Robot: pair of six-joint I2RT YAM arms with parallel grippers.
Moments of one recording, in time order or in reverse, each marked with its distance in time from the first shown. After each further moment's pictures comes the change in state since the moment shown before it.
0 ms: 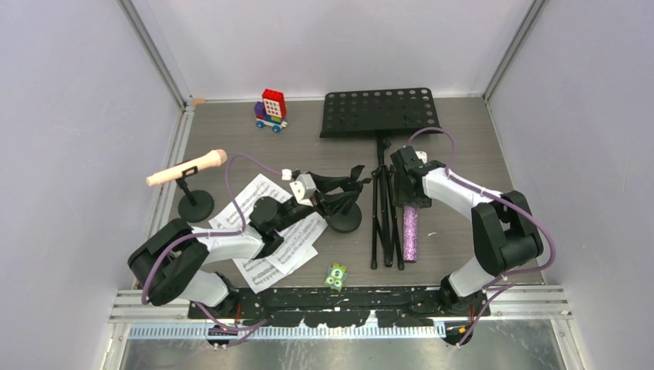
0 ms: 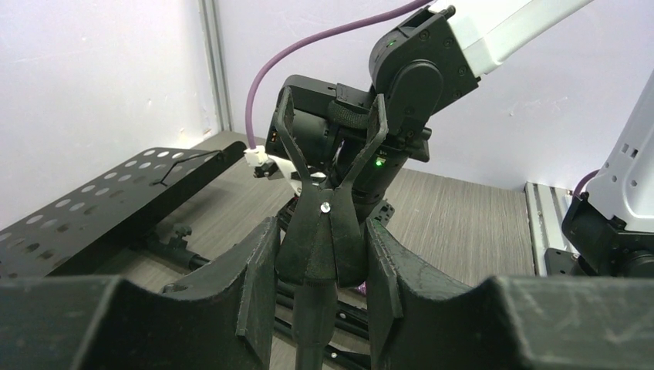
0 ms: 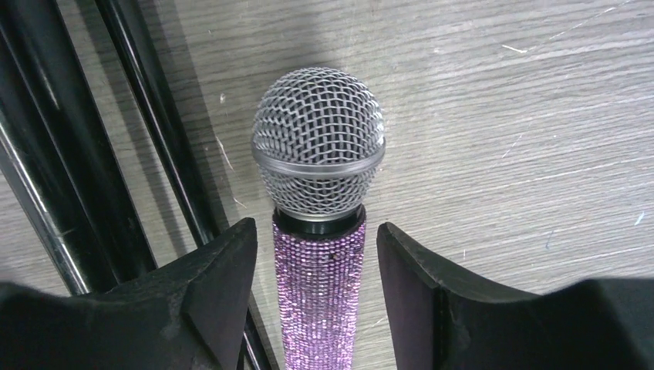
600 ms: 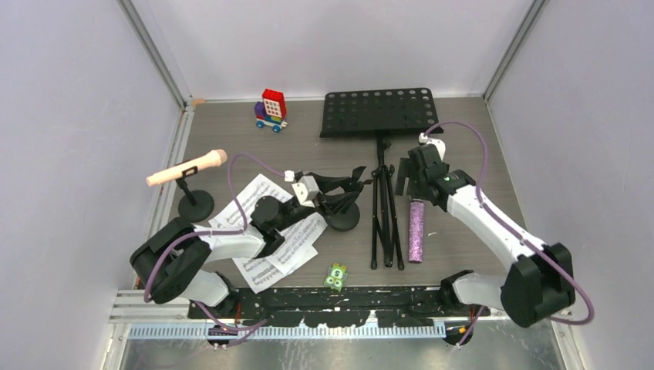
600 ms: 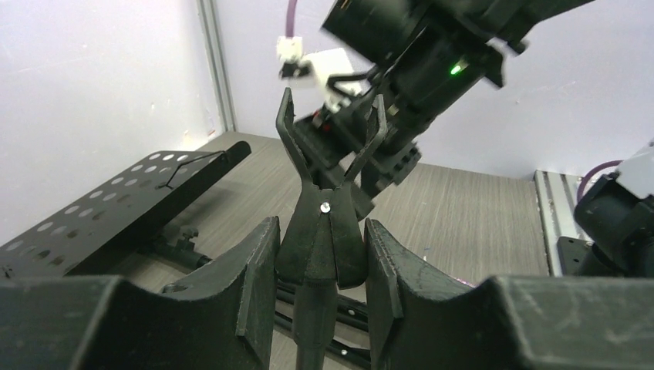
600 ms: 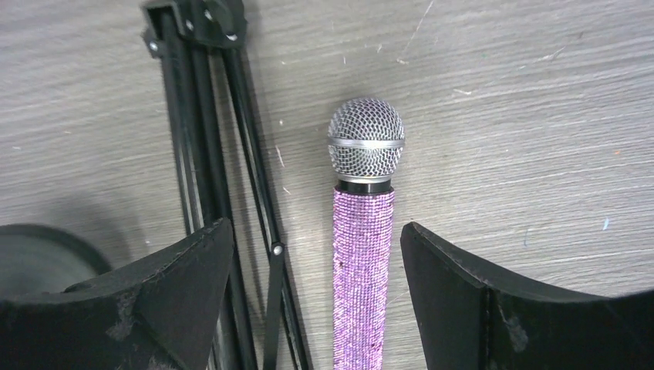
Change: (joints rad) left arm 0.001 0.001 -0.006 0.002 0.018 0.040; right arm -0.002 -0.289 -0.039 0.029 -0.006 0.016
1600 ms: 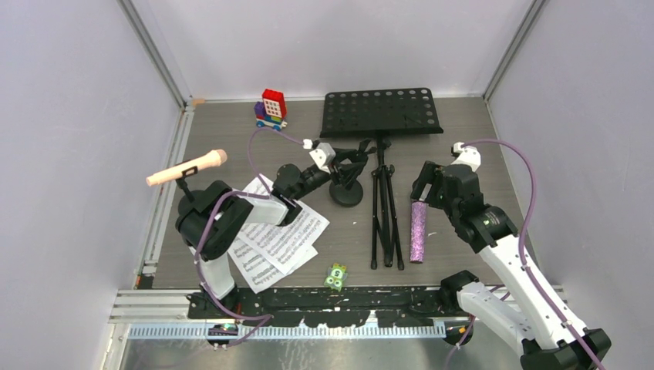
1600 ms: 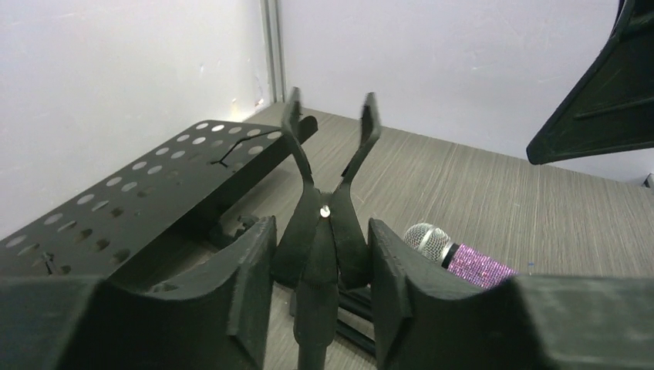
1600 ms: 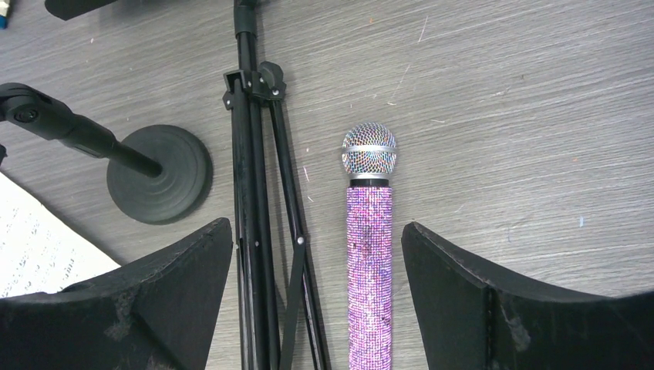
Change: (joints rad) left arm 0.137 0.401 0.326 0.000 0.051 -0.014; right arm 0.000 -0.497 -0.096 -0.023 0.022 0.034
